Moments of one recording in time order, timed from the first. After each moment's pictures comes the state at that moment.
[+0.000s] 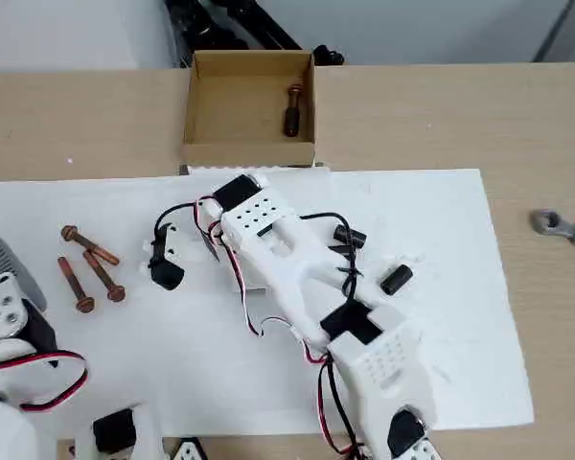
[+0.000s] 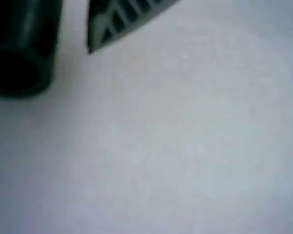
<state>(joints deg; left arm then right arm) -26.3 -54.4 -16.4 99.9 4.6 -41.5 32.3 -19.4 89.1 56.7</state>
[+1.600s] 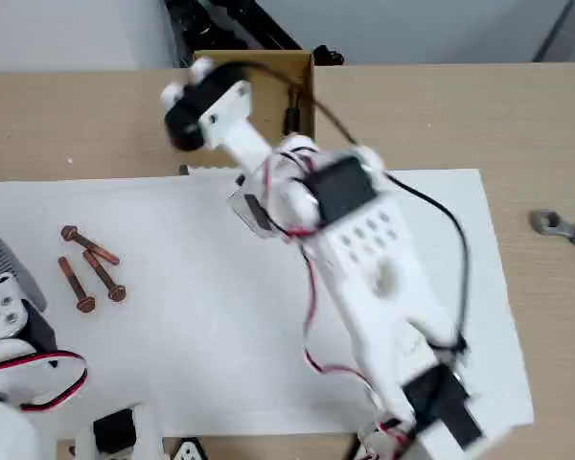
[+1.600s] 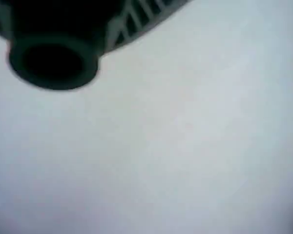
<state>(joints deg) -26.3 -54.4 -16.4 99.9 4.6 -36.0 -7.7 -24.7 90.5 11.5</state>
